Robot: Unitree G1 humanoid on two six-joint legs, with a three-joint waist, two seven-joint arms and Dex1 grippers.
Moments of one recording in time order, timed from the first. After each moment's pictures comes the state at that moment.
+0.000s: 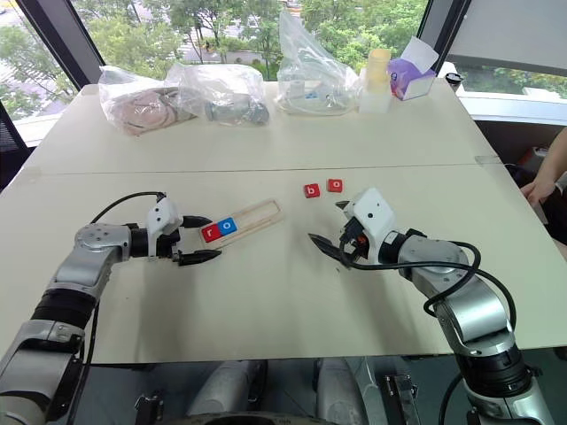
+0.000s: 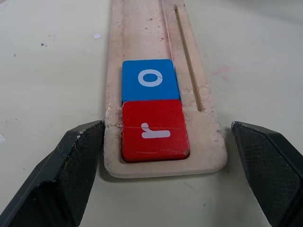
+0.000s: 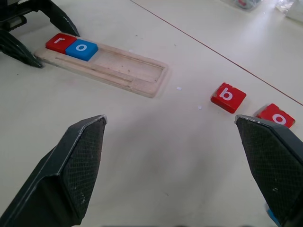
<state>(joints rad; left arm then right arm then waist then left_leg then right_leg) -0.47 0.62 -0.08 0.47 -0.17 0.00 -1.17 -0.21 -0.64 0.02 -0.51 0.36 0.69 0.61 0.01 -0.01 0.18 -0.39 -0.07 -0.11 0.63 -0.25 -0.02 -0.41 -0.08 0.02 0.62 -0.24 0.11</state>
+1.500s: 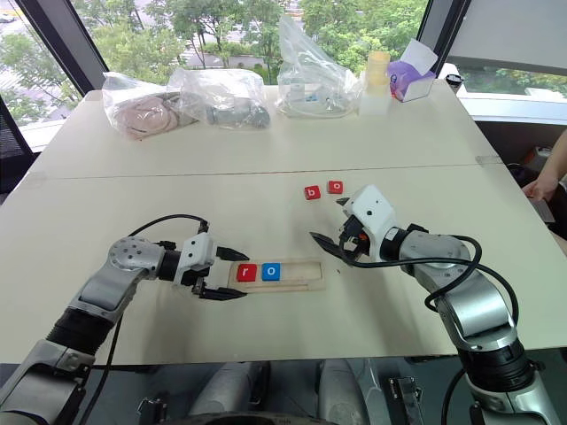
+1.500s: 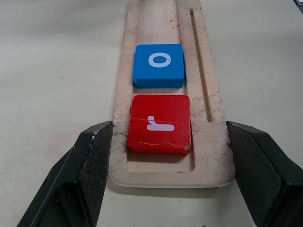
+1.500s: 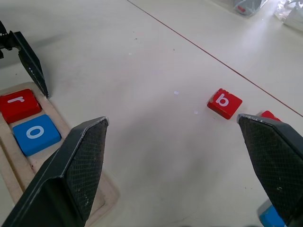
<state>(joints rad) -0.34 0.60 -0.24 0.15 -0.15 0.02 -1.30 -0.24 -0.66 0.02 -0.50 0.33 0.69 0.63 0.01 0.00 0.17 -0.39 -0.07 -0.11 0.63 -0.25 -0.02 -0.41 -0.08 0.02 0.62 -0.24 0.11</state>
